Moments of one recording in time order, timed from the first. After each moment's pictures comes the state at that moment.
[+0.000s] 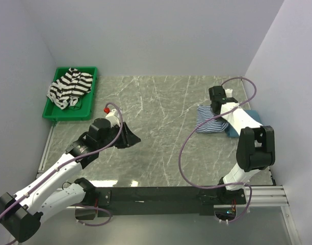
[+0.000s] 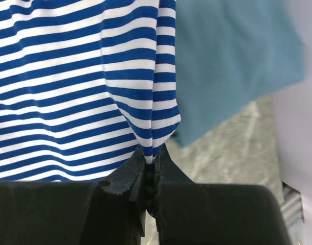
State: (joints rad) left arm -0.61 0.87 0.70 -0.32 0.21 -0.74; right arm 0.13 1.64 1.17 -0.66 0.59 0.25
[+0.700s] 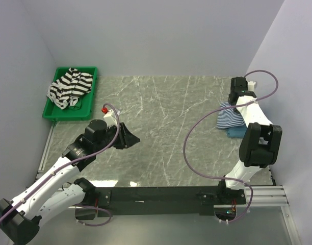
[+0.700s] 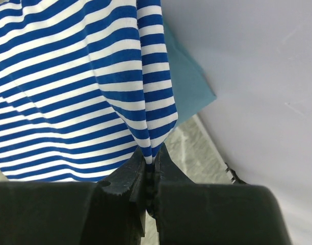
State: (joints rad) left arm -0.60 0.80 0.68 -0.31 0.25 -0.72; right arm -0.10 1.69 1.33 -0.66 0.69 0.14
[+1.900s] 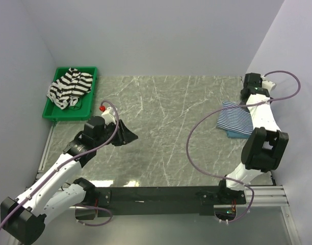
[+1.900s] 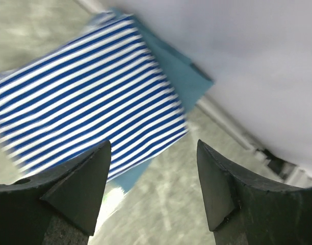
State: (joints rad) left arm -0.51 0.84 0.67 -0.29 0.32 -0.72; right arm -0.24 1.67 1.43 -0.78 0.61 0.37
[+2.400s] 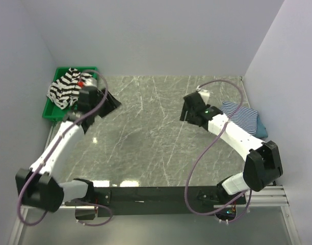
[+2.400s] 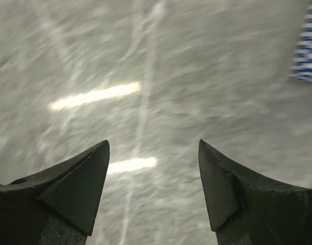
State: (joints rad) left arm -0.27 1.18 1.02 -0.40 0.07 -0.76; right arm 0.46 1.44 1.12 -0.59 0.43 0.61
